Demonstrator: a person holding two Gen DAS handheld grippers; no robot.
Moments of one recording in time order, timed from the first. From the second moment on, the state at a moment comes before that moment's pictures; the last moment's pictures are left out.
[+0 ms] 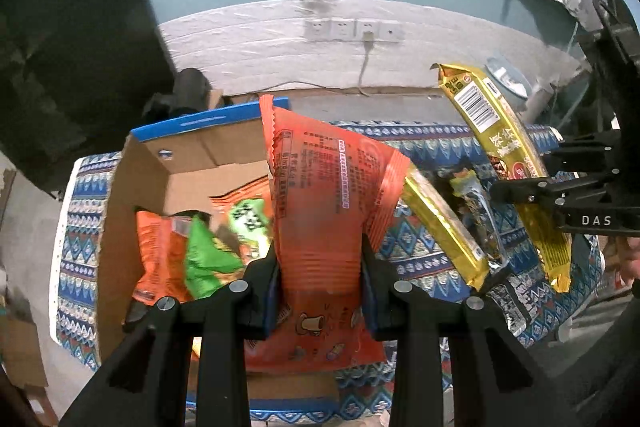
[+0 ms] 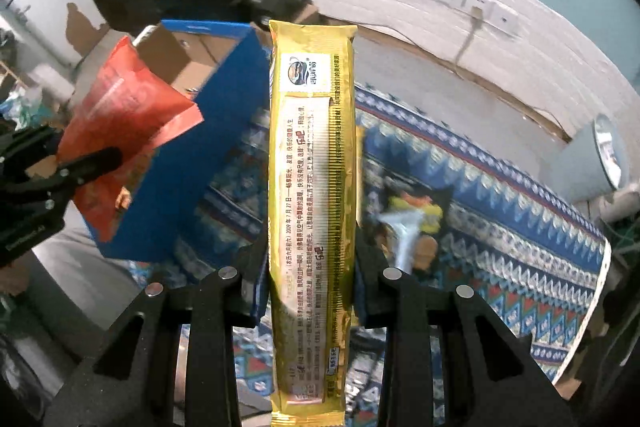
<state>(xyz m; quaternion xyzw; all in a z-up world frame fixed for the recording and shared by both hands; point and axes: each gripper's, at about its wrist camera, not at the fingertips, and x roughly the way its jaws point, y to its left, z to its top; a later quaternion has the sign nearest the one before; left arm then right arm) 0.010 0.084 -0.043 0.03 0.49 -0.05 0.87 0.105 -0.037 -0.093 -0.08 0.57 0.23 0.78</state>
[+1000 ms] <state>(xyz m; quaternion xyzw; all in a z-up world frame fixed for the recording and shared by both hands) 0.008 0.231 -0.062 -0.05 0.49 0.07 0.87 0.145 0.128 -0.101 -0.07 0.60 0.31 0.73</state>
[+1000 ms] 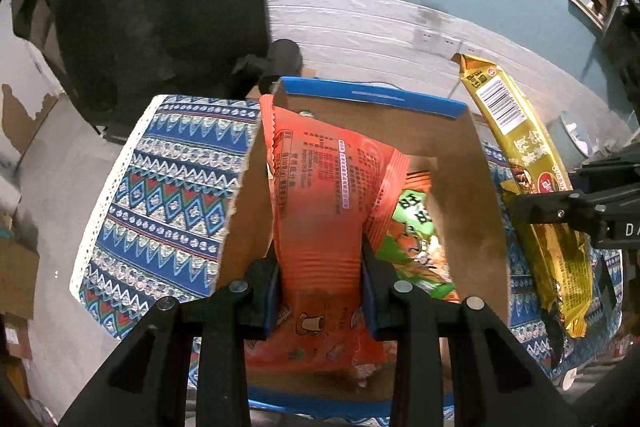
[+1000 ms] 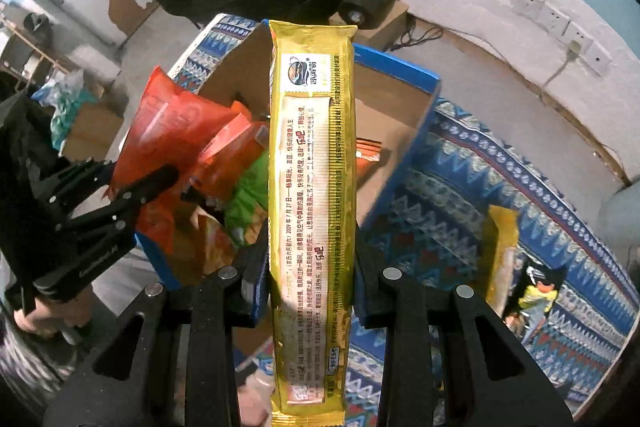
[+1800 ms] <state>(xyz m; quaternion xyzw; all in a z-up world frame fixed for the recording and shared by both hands) 0.017 0.263 -0.076 -0.09 0.50 0.11 0.85 0.158 0.175 -0.111 -0.07 0.60 0.31 0.73</state>
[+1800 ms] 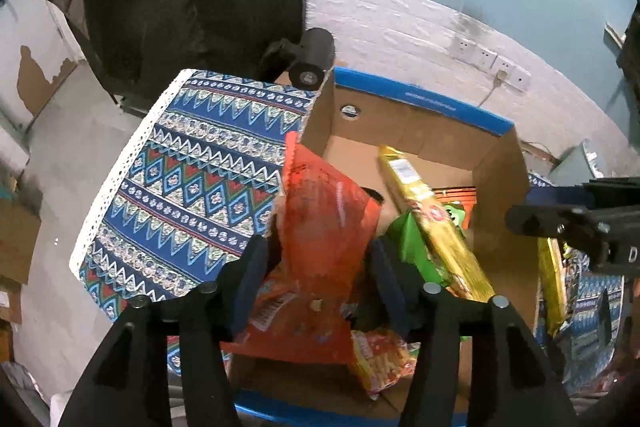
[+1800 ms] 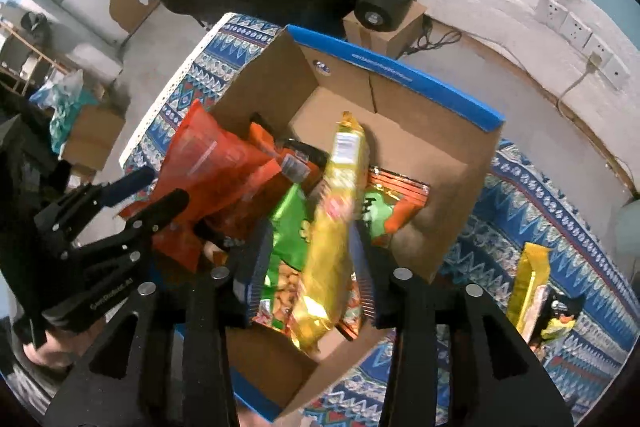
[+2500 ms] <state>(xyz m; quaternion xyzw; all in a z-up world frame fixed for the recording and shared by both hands) 0.019 0.156 -0.058 -0.03 0.51 0.01 0.86 0.135 0.049 -0.094 -0.09 0.58 0.25 0.77</state>
